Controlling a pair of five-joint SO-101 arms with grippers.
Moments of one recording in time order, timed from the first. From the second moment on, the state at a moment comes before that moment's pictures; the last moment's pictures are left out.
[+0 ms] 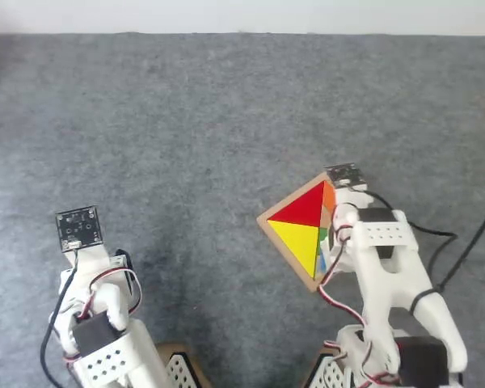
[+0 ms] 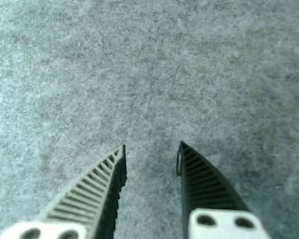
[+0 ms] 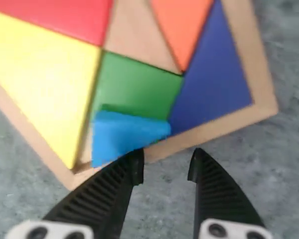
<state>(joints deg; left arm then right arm) -33.5 -103.1 96.6 72.0 -6.6 -6.2 -20.5 57.1 60.3 8.7</state>
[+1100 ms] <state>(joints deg) -33.5 -103.1 96.6 72.0 -6.4 -5.5 -55.6 61.6 65.3 10.8</state>
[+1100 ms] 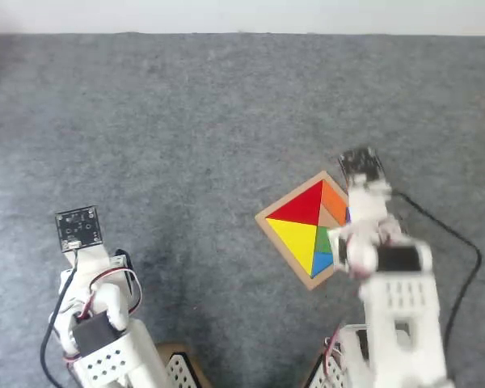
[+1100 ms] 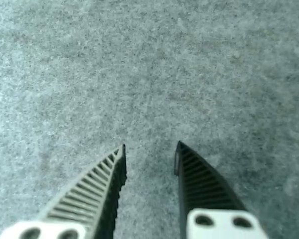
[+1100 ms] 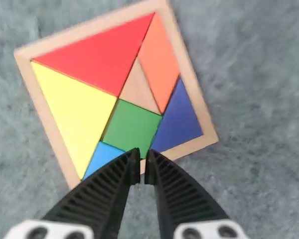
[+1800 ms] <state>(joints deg) -38.7 -103.1 95.9 64.7 0.3 -5.1 -102.9 95.5 69.5 10.8</state>
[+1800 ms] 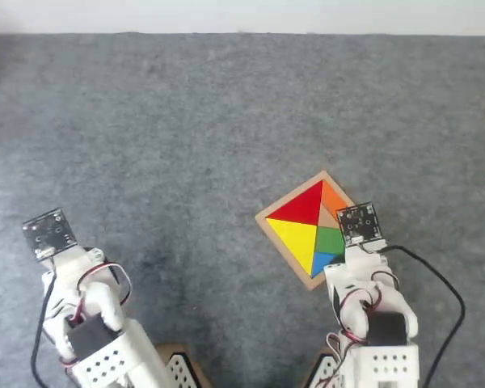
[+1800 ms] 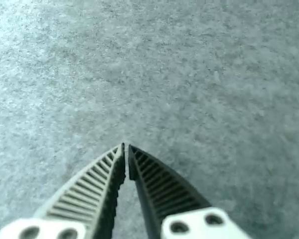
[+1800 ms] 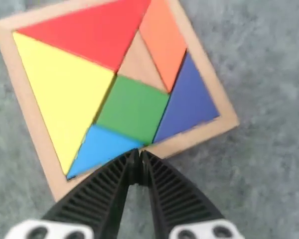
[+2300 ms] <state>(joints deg) -24.4 -103.1 96.9 69.4 0.9 -5.1 -102.8 95.5 74.2 10.8</state>
